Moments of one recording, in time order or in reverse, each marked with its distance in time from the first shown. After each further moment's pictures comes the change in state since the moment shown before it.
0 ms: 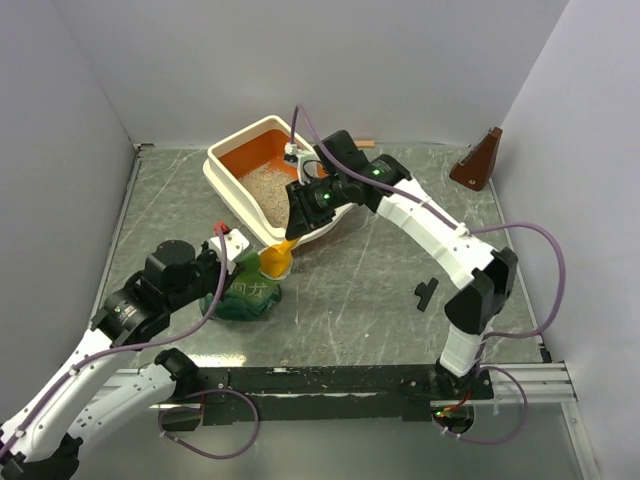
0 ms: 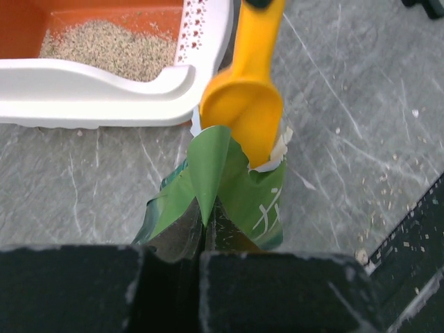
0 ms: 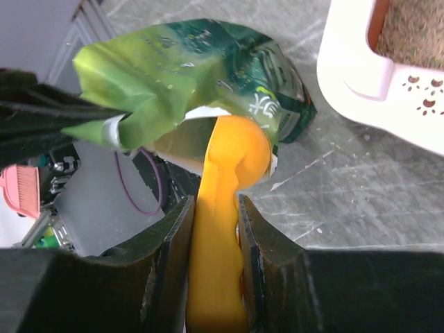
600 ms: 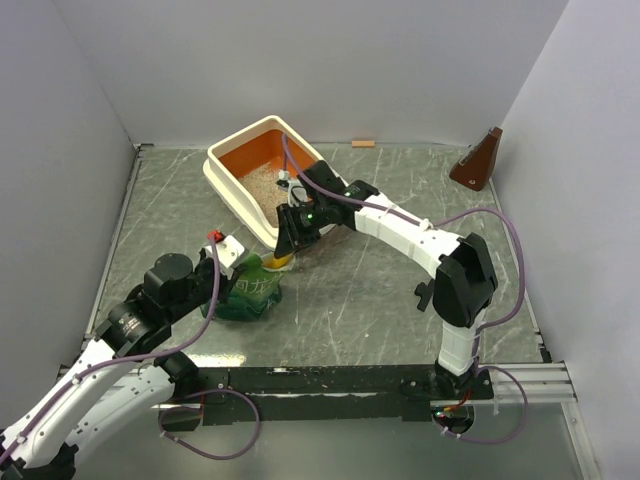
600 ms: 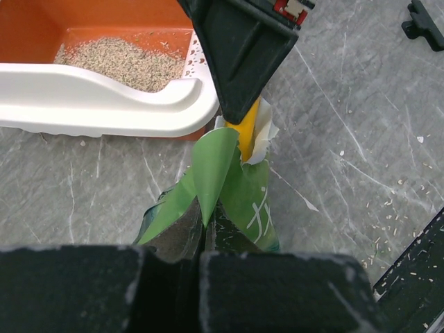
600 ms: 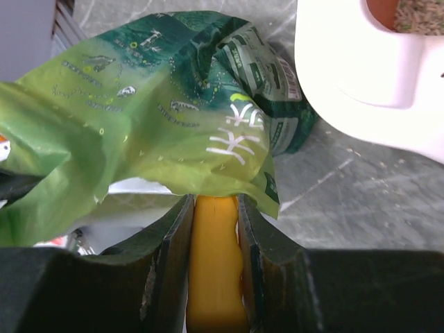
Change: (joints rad) left arm -0.027 -0.096 -0.143 0.156 -0.055 -0.047; right arm 0.028 0.095 -0.237 0.257 0.006 0.184
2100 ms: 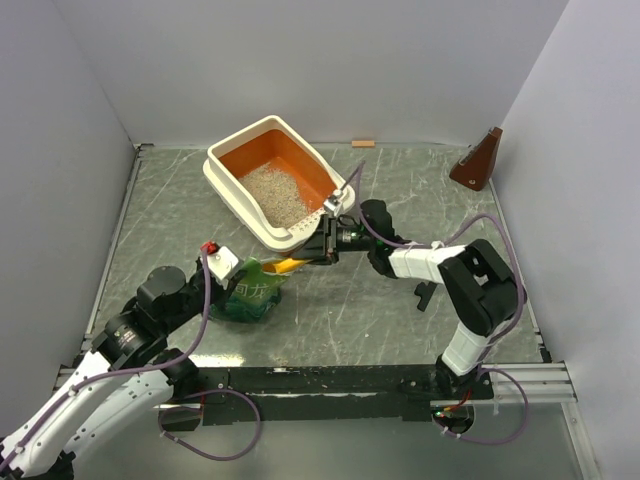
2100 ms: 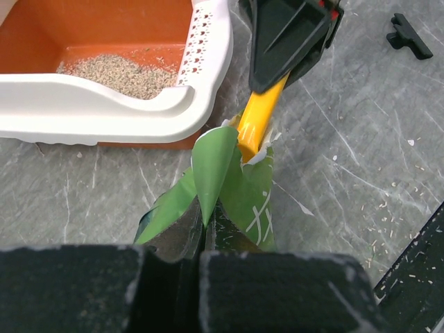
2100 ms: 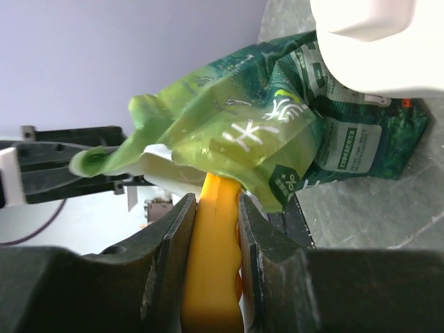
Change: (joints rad) left arm -0.023 -0.093 -0.076 0.038 0.004 0.002; right arm -0.182 -0.142 -0.831 1.388 -0.416 0.816
